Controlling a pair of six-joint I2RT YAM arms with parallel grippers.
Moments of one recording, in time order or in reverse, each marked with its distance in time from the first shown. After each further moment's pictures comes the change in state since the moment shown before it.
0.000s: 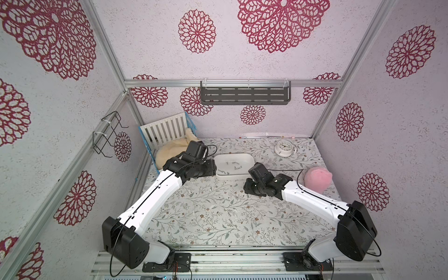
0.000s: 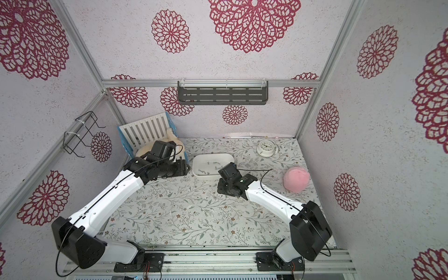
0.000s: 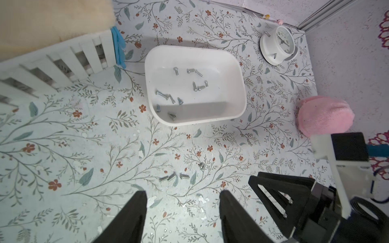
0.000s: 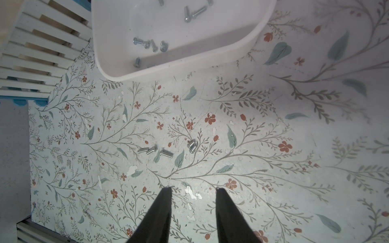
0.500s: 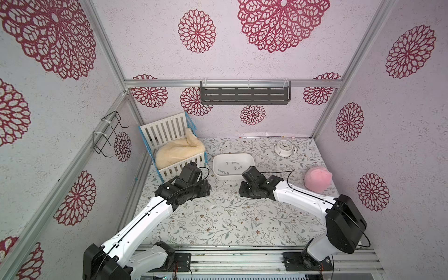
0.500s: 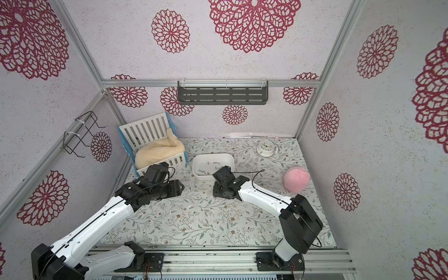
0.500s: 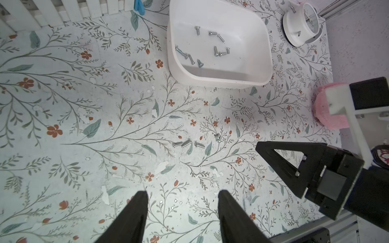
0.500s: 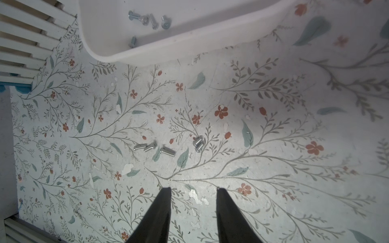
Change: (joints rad) left arm -0.050 -0.235 -0.336 0.082 -0.038 -0.102; right arm 0.040 0.093 0.000 0.058 -0.012 0.006
